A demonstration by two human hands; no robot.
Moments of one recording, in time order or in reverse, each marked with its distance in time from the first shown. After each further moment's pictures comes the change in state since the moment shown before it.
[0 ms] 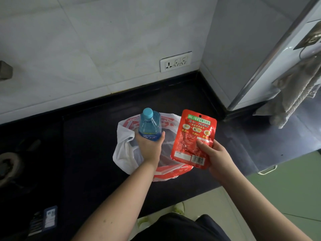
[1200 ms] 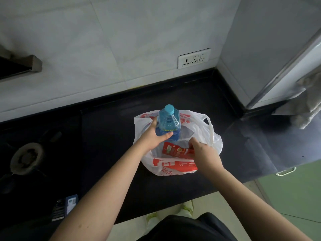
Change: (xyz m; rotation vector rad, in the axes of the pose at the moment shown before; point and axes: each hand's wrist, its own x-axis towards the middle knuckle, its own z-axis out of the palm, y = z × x) left_hand 0.055 0.039 -0.077 0.433 -0.721 -0.108; right_hand 0.027 0.048 0.061 -1.516 -0.035 -0.431
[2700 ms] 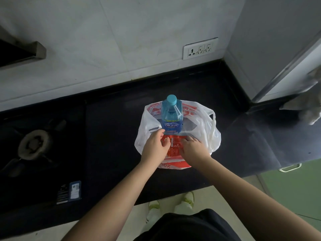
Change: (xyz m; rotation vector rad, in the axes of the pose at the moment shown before) left_hand -0.060 -0.022 0.049 0.338 0.343 0.080; right_hand 0.021 -0.003 0.048 -0.131 -0.132 -0.138
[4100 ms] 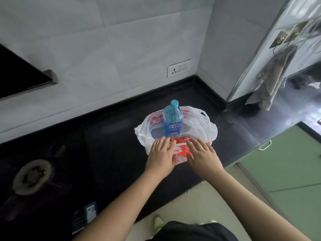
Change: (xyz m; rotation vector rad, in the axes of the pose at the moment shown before) left_hand -0.033 -0.054 -0.037 0.511 -0.057 0.696; right_hand -0.102 -0.090 -0.007 -0.145 0.291 0.252
